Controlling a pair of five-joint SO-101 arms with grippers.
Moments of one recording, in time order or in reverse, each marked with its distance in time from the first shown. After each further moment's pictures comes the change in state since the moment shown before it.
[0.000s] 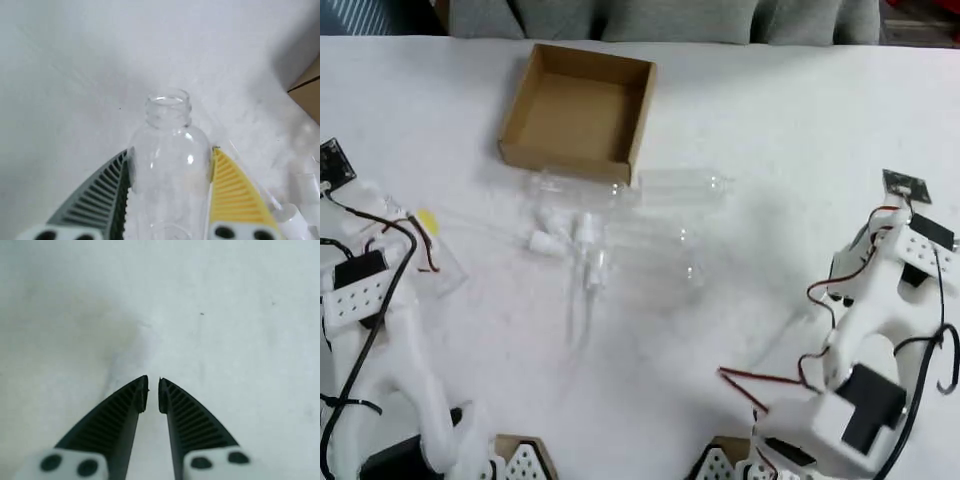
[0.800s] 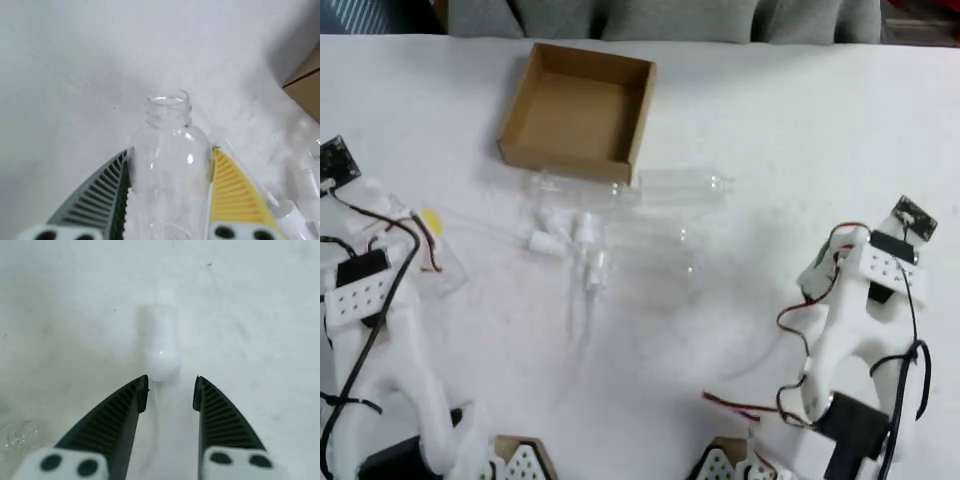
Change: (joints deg) left arm 1.1 0.2 0.0 -0.1 -0.4; right arm -6.6 -9.1 13.5 -5.2 -33.8
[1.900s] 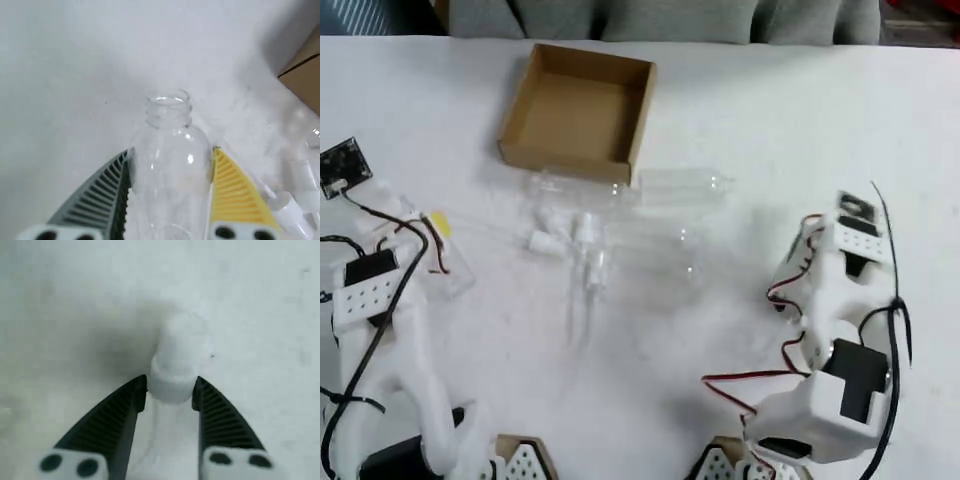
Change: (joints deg) left arm 1.5 0.0 1.1 0.0 0.0; right arm -6.7 15.3 -4.7 -0.5 10.2
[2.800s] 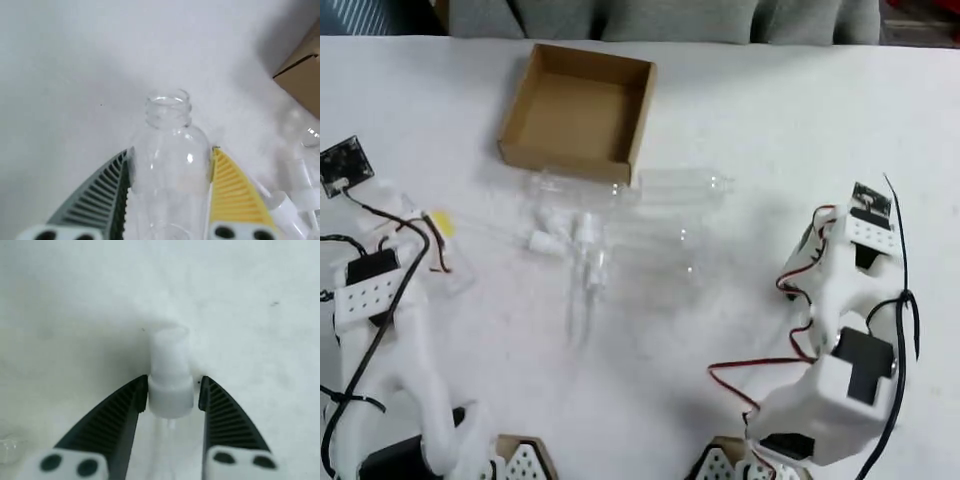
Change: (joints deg) left arm 0.9 0.0 0.0 -0.7 -0.2; right arm 2.7 4.7 -5.7 -1.5 -1.6
